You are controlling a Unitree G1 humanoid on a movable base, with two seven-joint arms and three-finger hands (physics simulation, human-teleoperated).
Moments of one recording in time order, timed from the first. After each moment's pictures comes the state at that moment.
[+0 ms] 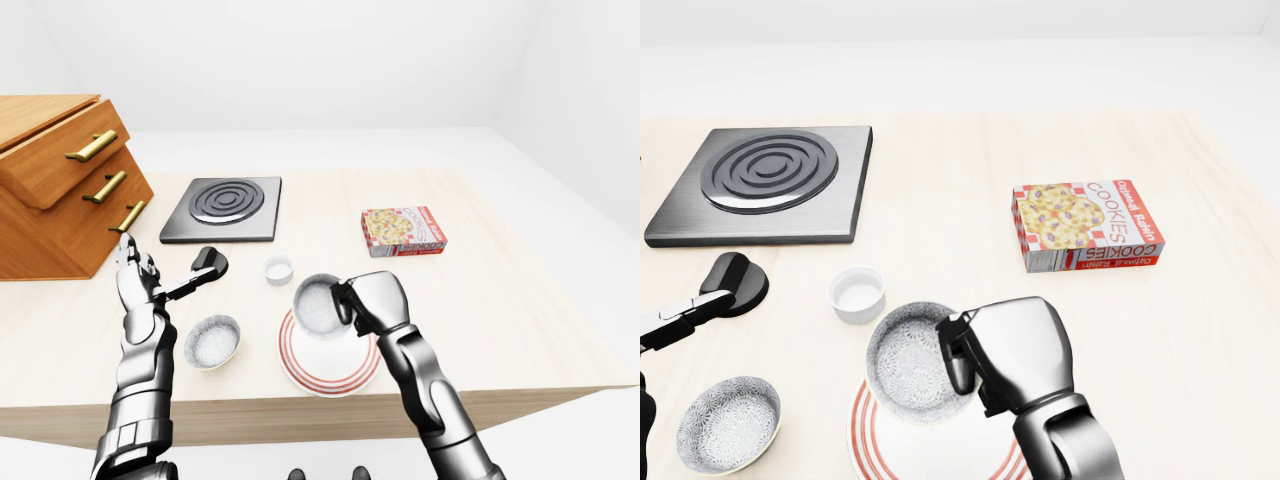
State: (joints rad) left arm -0.35 0.32 0.31 0.46 -0.30 -0.04 0.18; right arm -0.09 0.00 0.24 -0.06 -1.25 -0.09 -0.03
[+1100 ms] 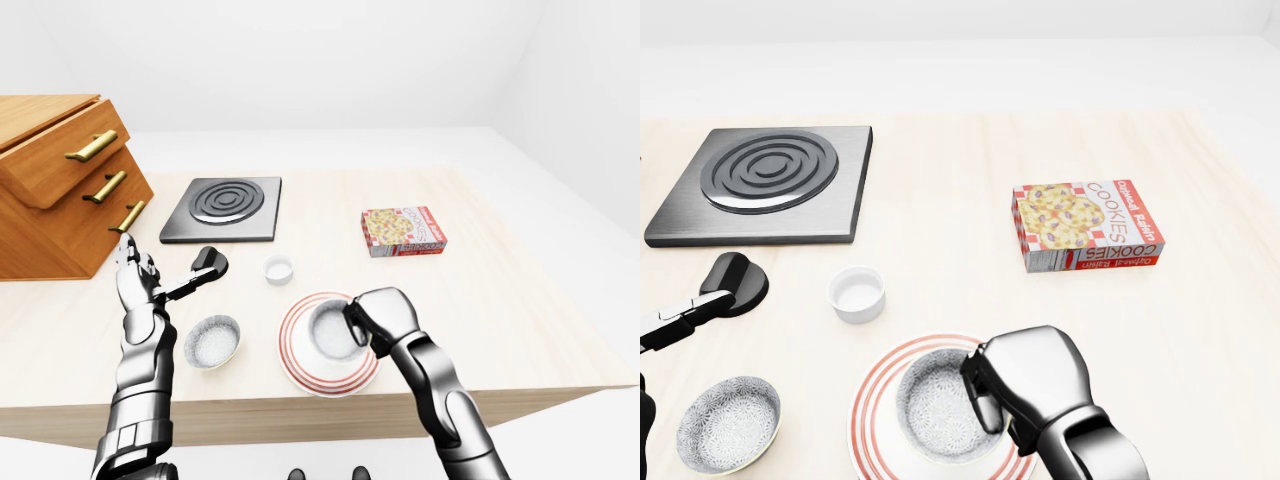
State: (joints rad) left arm -0.34 0.32 0.32 0.44 -0.29 -0.03 0.18; right arm -0.02 -0.04 0.21 -0.16 -1.31 -0.09 0.29
